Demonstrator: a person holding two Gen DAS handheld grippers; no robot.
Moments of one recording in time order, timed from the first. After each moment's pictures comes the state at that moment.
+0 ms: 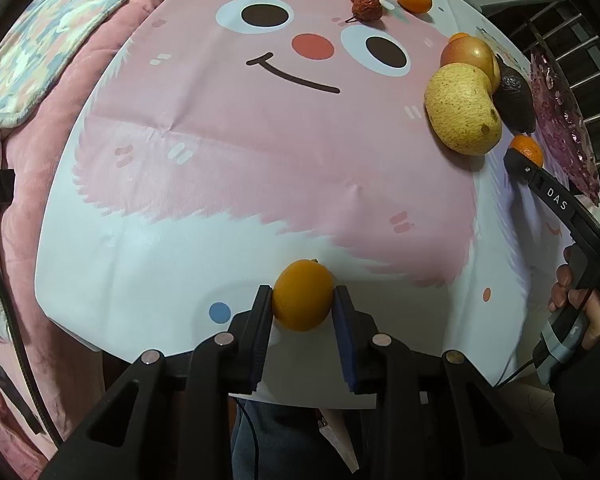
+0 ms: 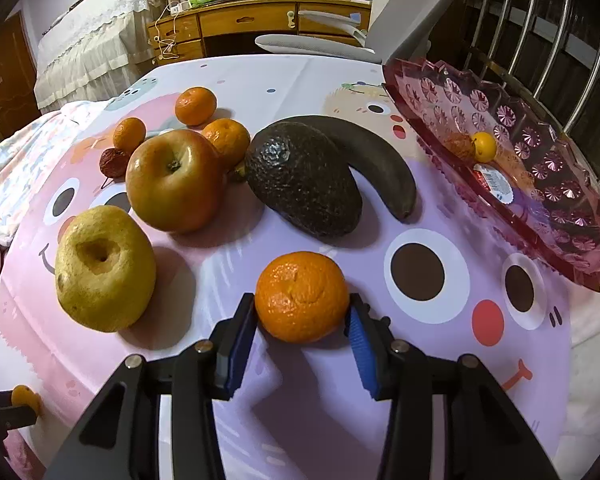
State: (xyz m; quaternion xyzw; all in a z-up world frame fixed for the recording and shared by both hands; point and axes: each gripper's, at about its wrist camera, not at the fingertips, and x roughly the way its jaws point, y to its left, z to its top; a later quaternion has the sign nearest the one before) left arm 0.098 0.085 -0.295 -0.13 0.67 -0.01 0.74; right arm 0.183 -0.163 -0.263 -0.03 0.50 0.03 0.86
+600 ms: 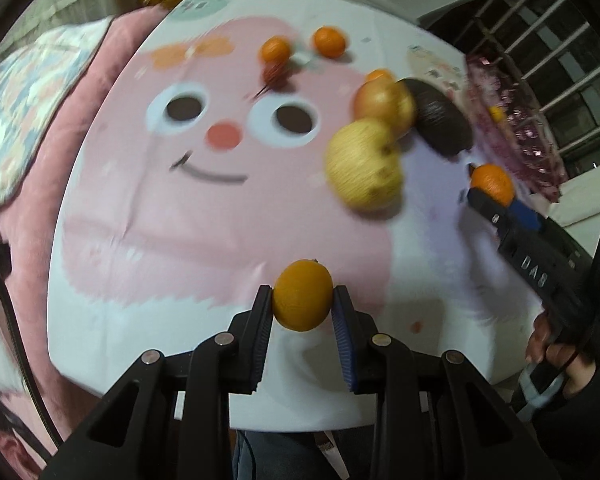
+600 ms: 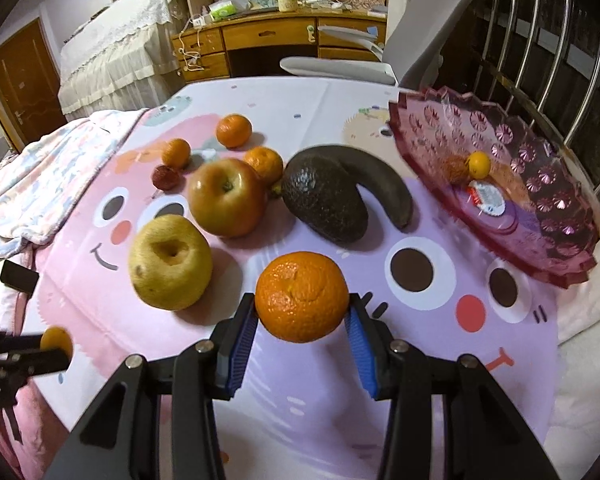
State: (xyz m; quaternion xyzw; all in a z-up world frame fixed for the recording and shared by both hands) left arm 0.141 0.031 -0.229 -0.09 0.62 -0.07 0.78; right arm 0.156 -0.167 -0.215 -0.02 0.49 0.08 0.87
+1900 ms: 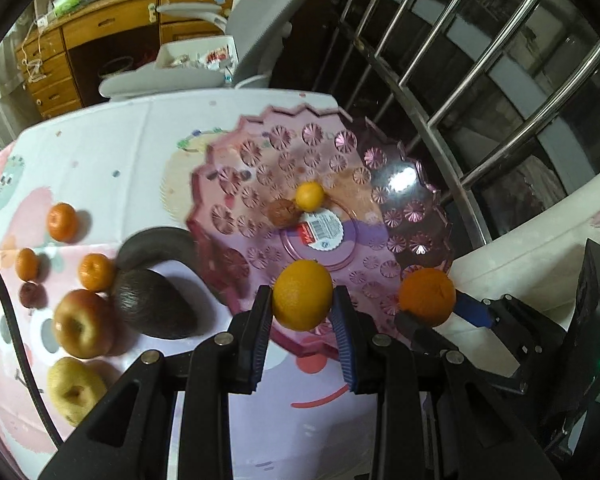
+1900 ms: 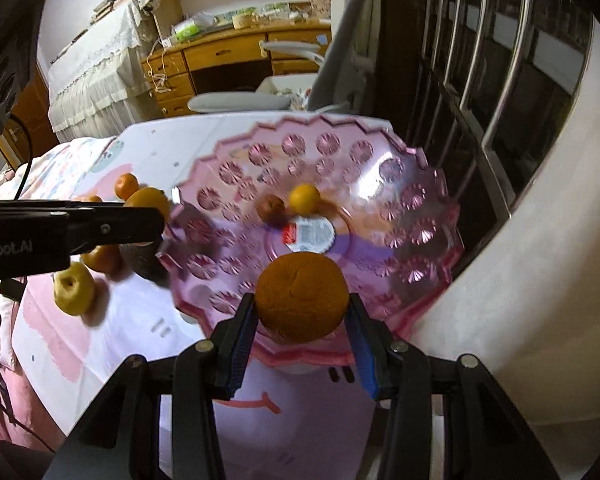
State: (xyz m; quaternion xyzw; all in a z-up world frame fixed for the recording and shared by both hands) left arm 0.278 -0.243 -0.176 -0.04 0.55 -0.19 0.81; right arm 0.199 -0.371 -0.174 -0.01 0.49 0.07 0.87
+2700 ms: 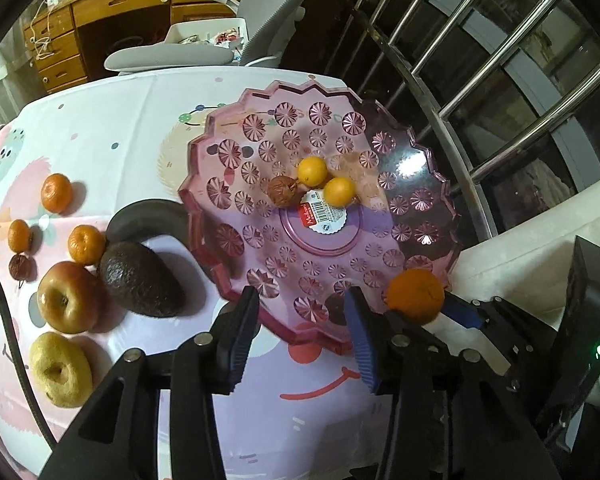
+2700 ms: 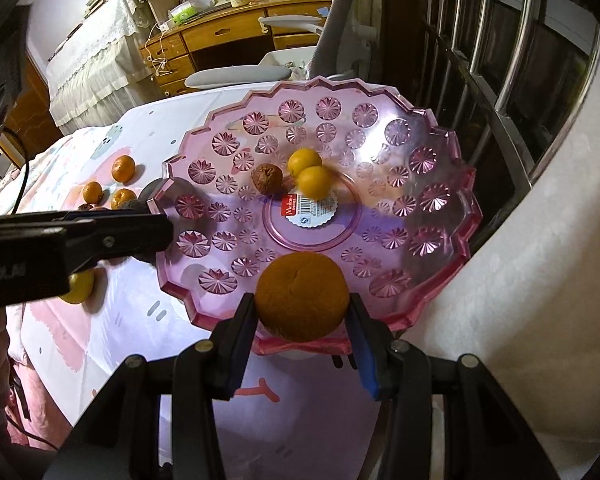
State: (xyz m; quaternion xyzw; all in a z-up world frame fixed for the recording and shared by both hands) left arm 0.269 -0.243 -0.186 -0.06 0.57 -0.17 0.80; right arm 0.206 -0.378 -0.193 0.02 0.53 0.09 0.84
